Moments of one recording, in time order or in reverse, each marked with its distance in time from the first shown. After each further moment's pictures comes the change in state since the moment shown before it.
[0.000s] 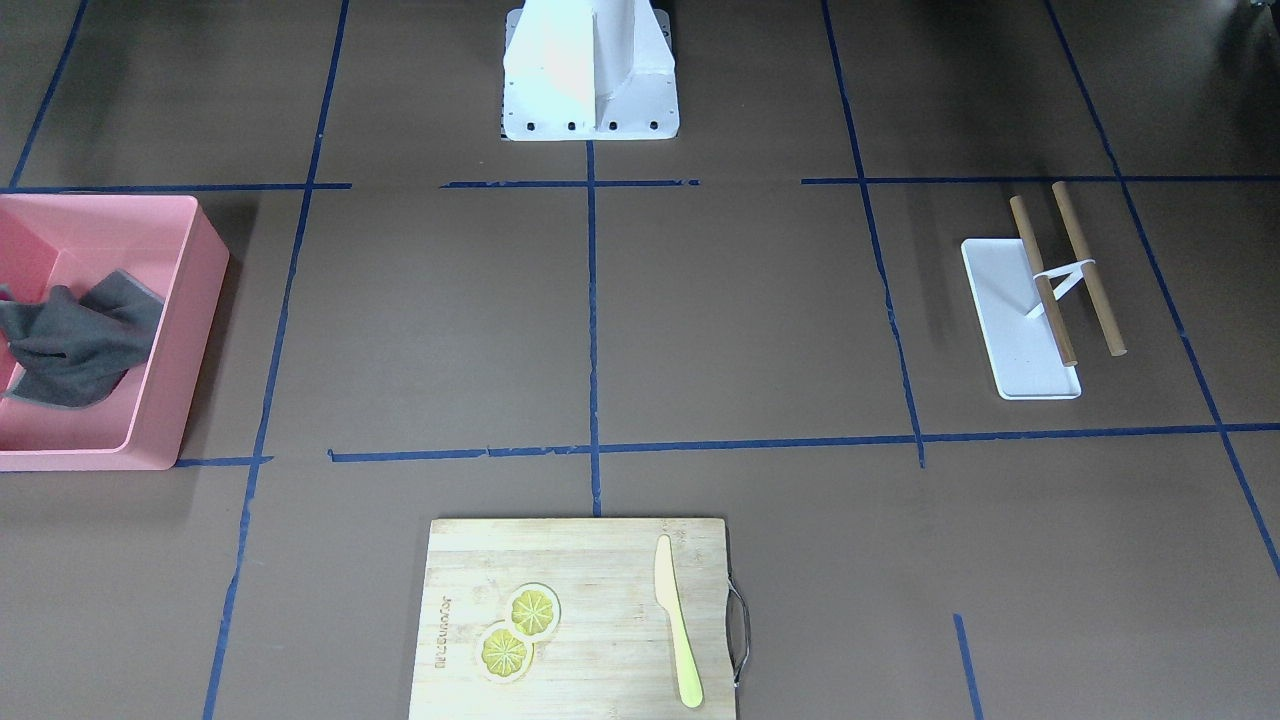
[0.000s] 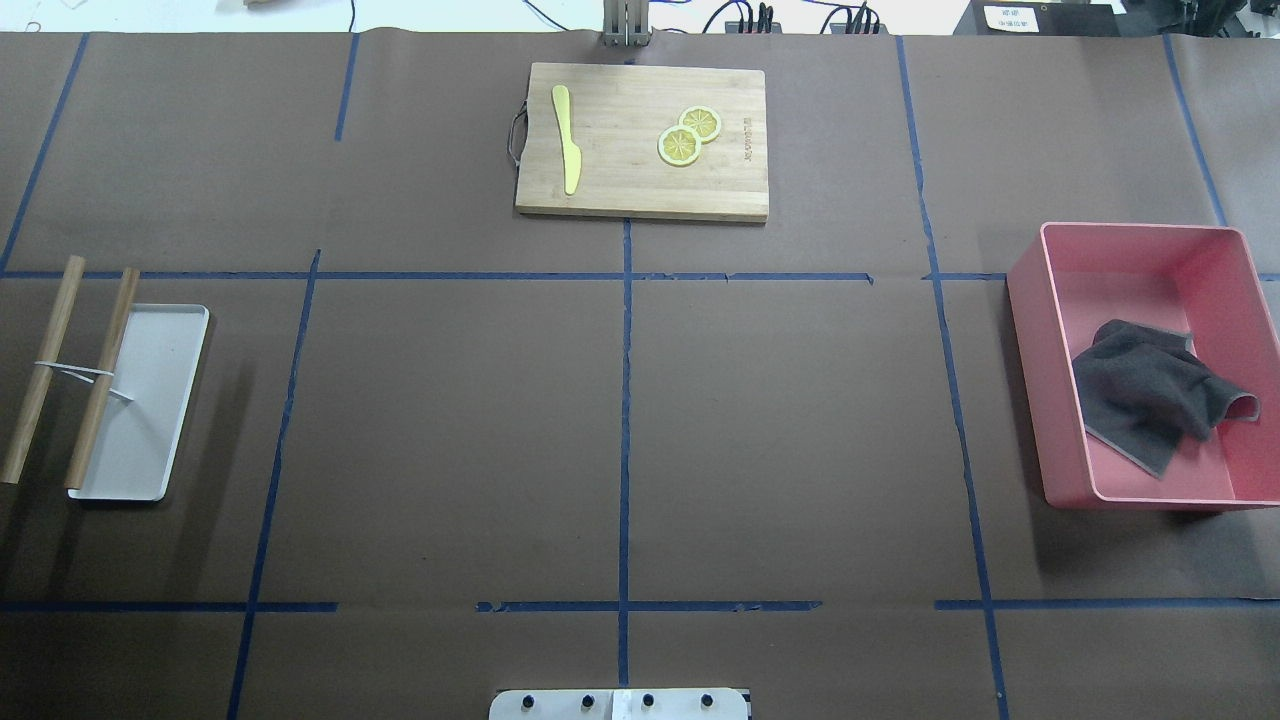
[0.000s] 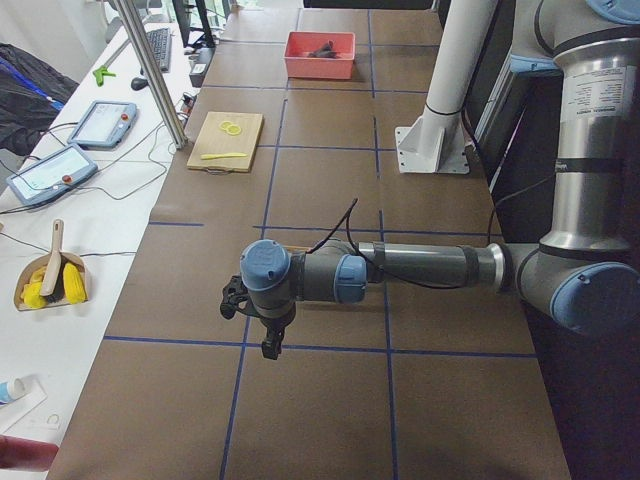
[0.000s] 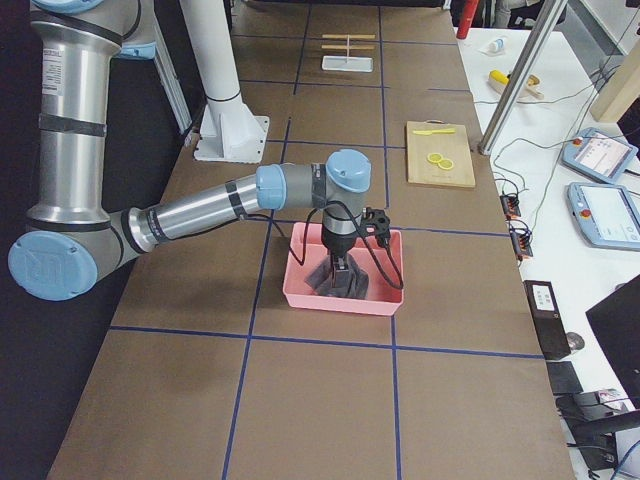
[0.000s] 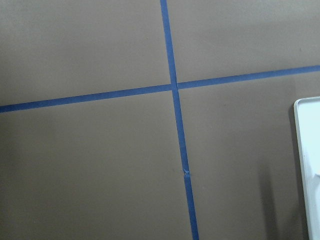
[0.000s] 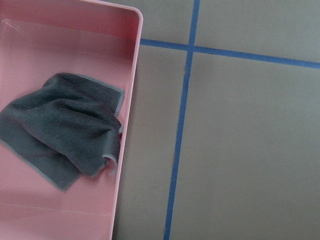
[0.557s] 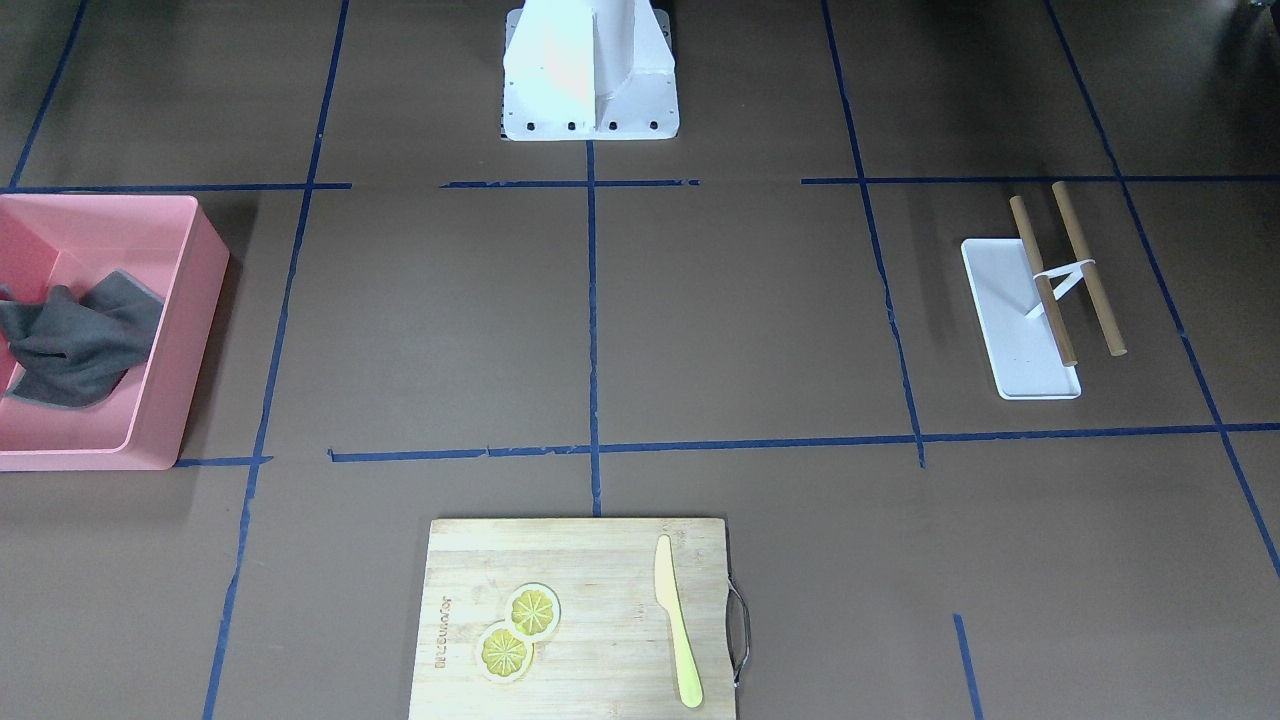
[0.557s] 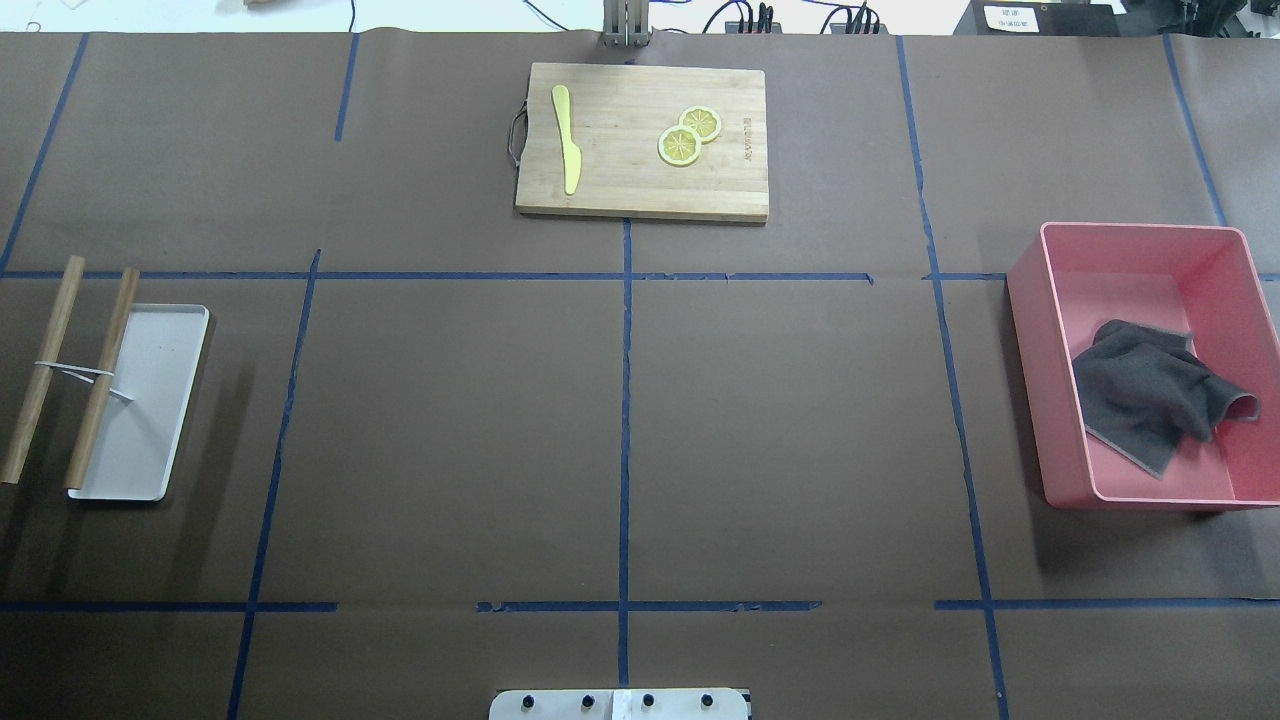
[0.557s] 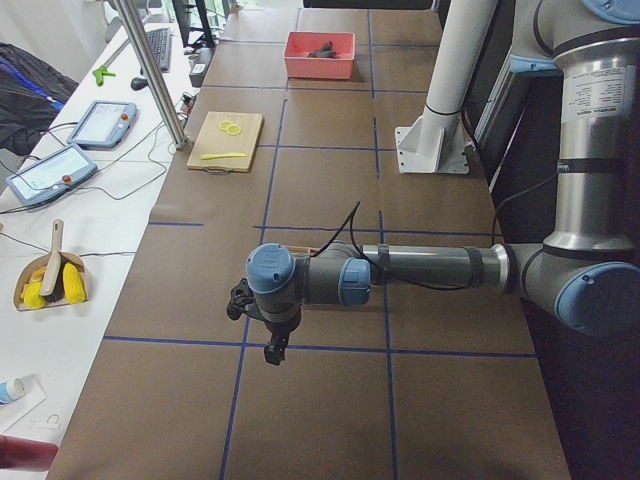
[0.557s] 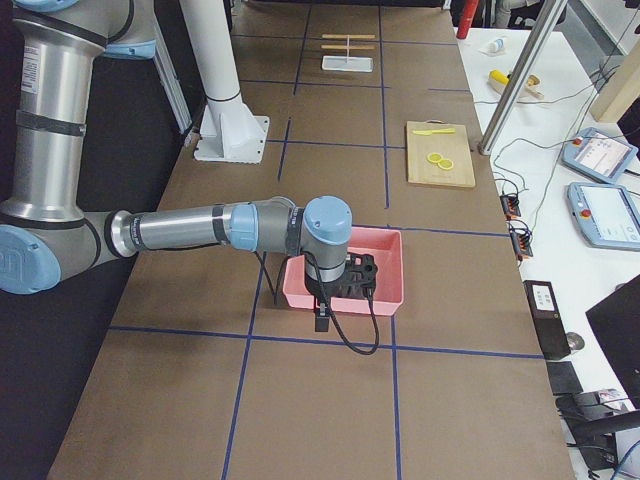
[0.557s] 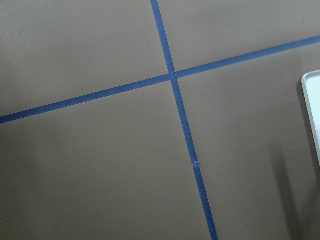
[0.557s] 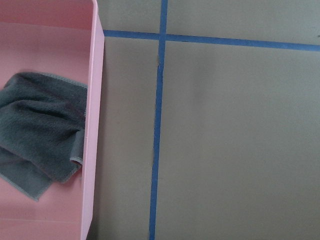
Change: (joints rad) left arm 0.004 0.028 0.000 -0.013 0.022 0.062; right arm 0.014 -0.022 -0.101 0.117 0.000 0.049
